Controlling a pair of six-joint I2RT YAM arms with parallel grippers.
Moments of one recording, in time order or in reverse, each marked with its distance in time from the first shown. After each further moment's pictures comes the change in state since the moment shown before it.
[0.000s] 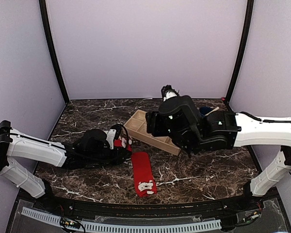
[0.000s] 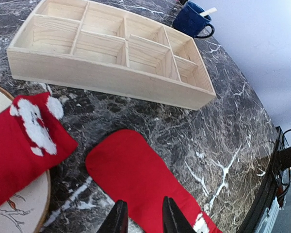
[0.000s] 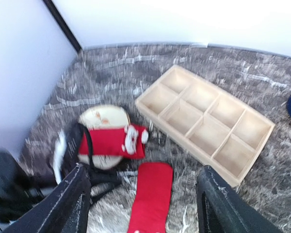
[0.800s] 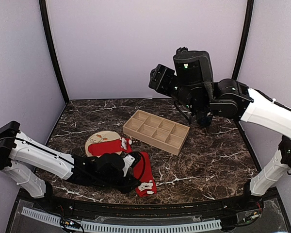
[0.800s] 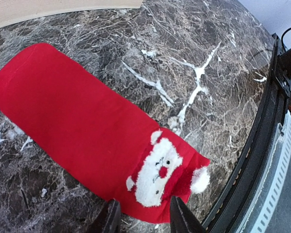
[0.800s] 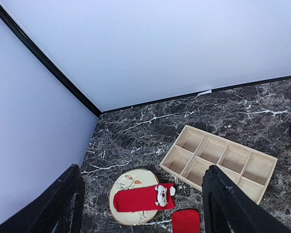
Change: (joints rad) left arm -0.328 0.080 0.036 -0.184 -0.061 0.044; right arm -0.104 0.027 0.351 -0.032 0.071 0.027
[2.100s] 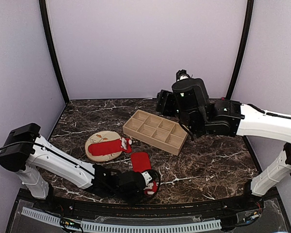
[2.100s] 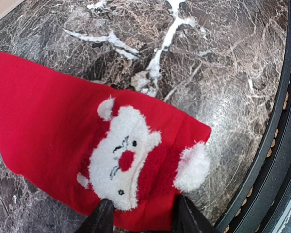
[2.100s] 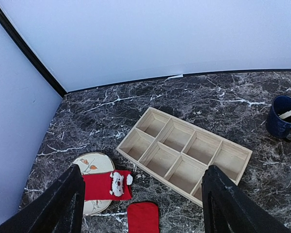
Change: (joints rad) left arm -0.171 0.227 0.208 -0.232 -0.171 0.172; right arm -0.046 -0.072 -0.312 0.113 -0.013 -0.073
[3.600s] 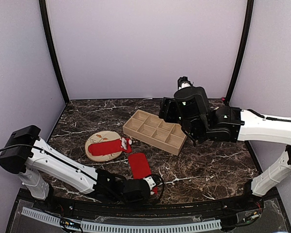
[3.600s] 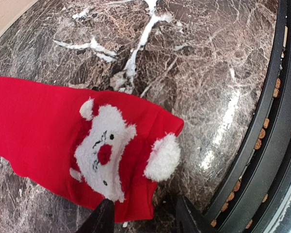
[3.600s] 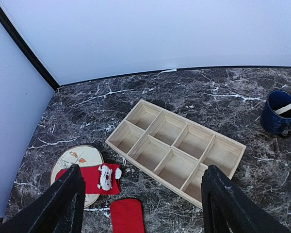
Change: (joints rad) left arm -0.084 0.021 0.077 -0.118 -0.098 0.000; right arm -0.001 -0.039 -0.104 0.047 0.003 -0.018
